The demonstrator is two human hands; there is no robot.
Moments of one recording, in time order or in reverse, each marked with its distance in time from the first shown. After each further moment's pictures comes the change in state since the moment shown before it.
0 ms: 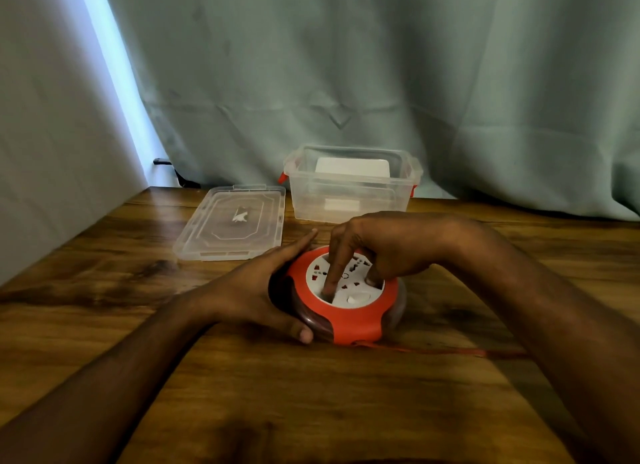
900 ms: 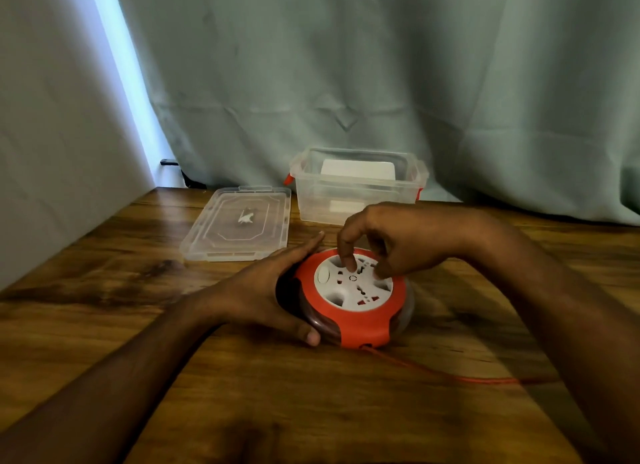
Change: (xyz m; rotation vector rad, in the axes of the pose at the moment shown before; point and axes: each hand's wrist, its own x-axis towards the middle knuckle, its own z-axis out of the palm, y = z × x) left_hand -0.001 0.002 0.002 0.007 0.018 0.023; right_hand -0.004 0.006 -0.007 0.019 0.121 0.058
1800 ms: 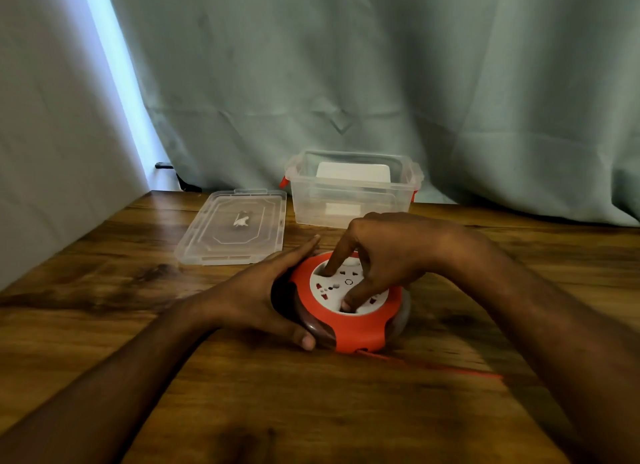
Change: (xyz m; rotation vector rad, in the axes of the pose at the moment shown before) left_hand 0.001 -0.003 0.000 0.022 -0.021 -0.012; right_hand 0.010 -0.004 0.012 -0.154 0.013 0.079
